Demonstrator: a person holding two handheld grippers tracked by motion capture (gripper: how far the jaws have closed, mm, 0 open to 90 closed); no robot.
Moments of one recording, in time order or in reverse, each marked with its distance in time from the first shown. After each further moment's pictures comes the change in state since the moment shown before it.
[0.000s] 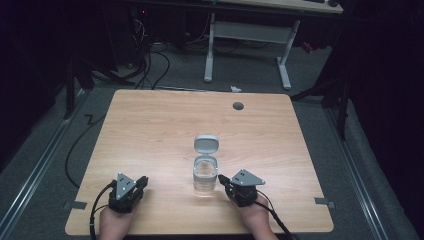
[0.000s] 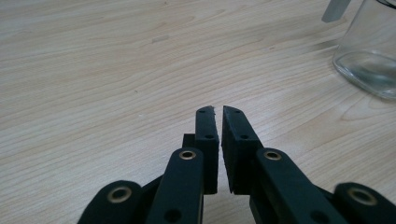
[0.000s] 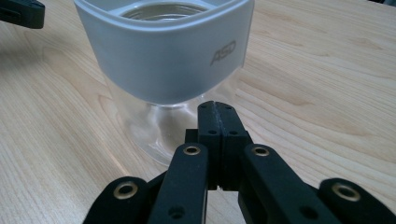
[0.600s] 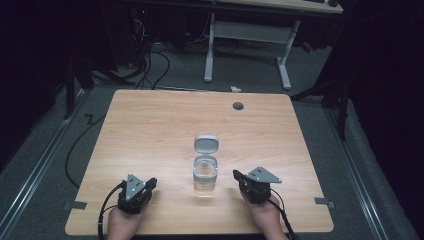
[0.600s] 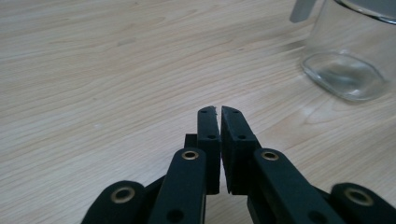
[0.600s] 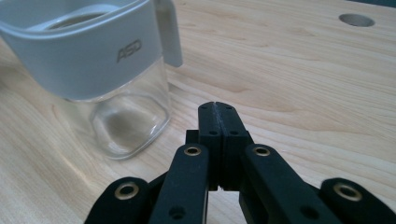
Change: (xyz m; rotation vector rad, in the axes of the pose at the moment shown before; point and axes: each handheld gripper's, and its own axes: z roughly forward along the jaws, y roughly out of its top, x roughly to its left) left arm -0.022 -0.010 0.006 0.031 -0.046 -0.002; right arm -0.029 -0.006 -0.021 -0.026 -0.102 0.107
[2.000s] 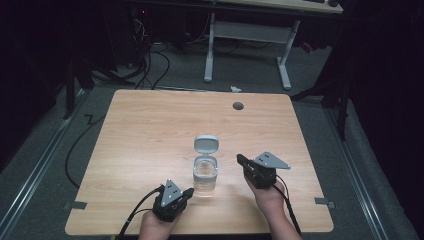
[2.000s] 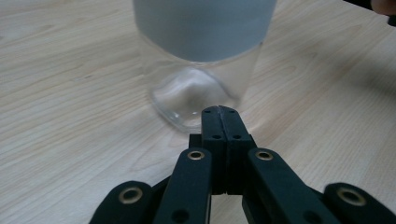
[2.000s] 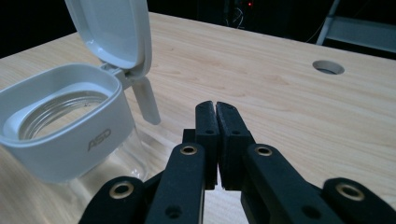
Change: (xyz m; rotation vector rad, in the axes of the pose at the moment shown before) left arm -0.092 -0.027 0.013 0.122 -0.226 -0.054; right arm -0.022 0.038 -0.001 -0.089 0.005 0.001
